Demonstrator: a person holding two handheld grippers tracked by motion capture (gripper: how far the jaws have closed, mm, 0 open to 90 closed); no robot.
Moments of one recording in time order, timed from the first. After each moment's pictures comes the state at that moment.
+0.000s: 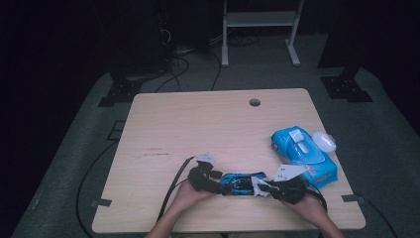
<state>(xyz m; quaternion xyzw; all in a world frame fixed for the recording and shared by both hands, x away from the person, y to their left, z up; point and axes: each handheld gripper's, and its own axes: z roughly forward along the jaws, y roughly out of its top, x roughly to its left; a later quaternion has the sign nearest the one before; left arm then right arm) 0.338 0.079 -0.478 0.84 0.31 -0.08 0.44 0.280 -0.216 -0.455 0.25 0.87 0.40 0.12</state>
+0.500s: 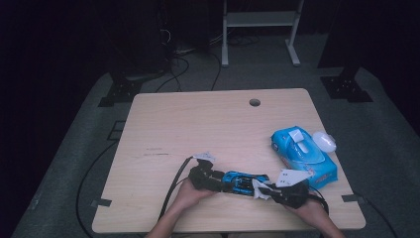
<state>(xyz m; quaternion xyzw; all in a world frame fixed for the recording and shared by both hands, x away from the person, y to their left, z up) 0.348 0.080 -0.481 0.82 0.32 -0.11 0.46 0.270 -0.219 -0.458 0.23 0.87 0.42 0.13</state>
